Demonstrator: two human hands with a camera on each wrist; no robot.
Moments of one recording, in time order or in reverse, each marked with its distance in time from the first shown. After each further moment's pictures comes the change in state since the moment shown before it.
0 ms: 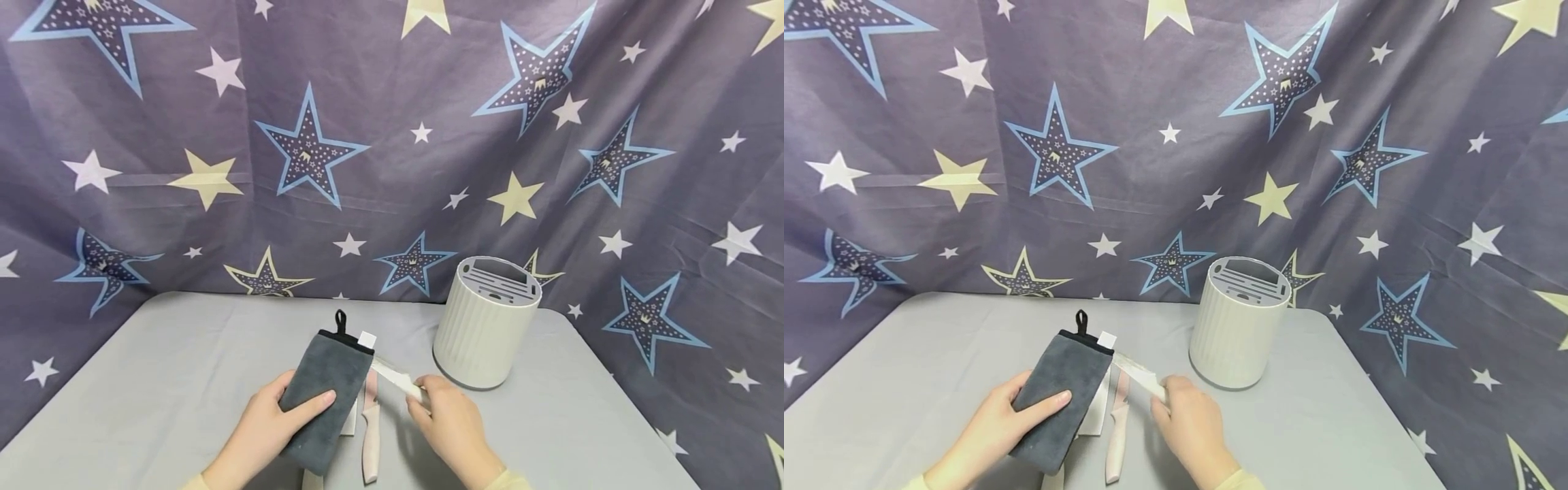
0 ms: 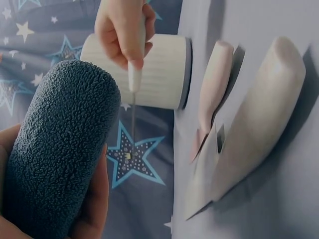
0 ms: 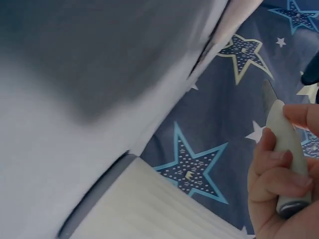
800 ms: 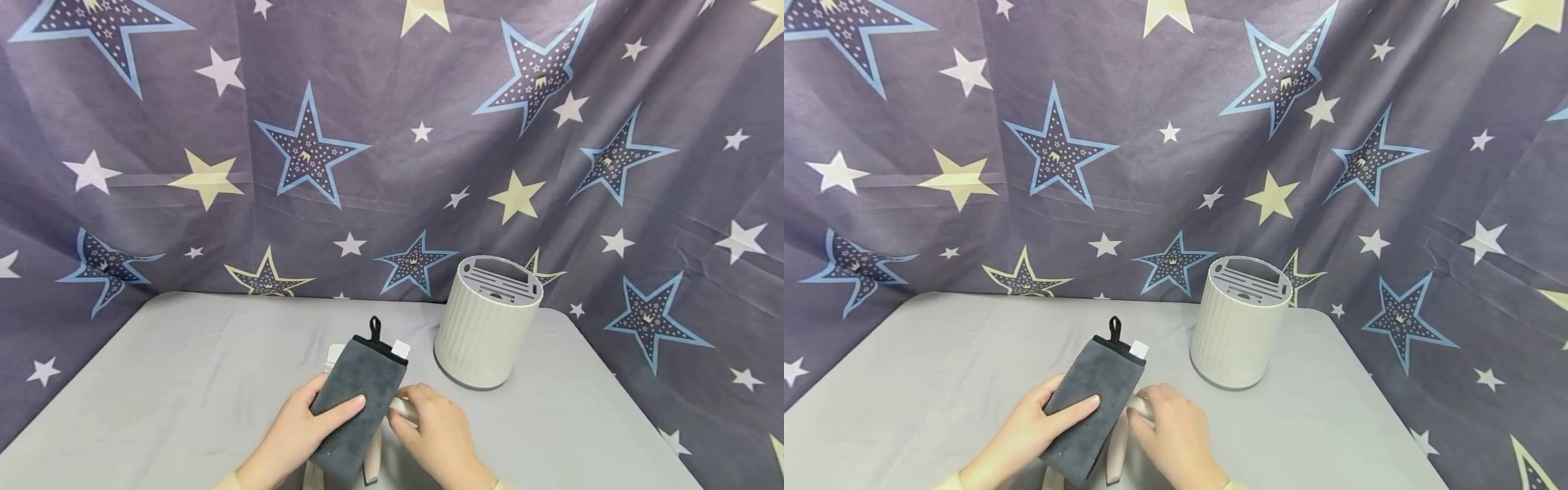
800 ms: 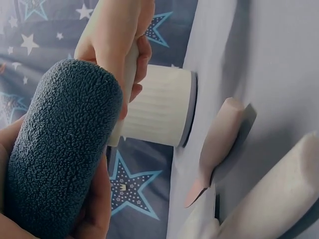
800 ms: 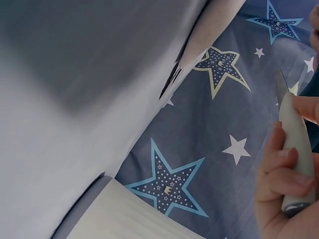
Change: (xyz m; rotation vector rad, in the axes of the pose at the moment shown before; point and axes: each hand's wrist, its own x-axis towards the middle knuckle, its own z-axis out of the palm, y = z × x) left_hand 0.001 0.006 0.033 -0.263 -0.199 0.026; right_hand -0.010 -0.020 -0.002 0.103 0.051 -0.119
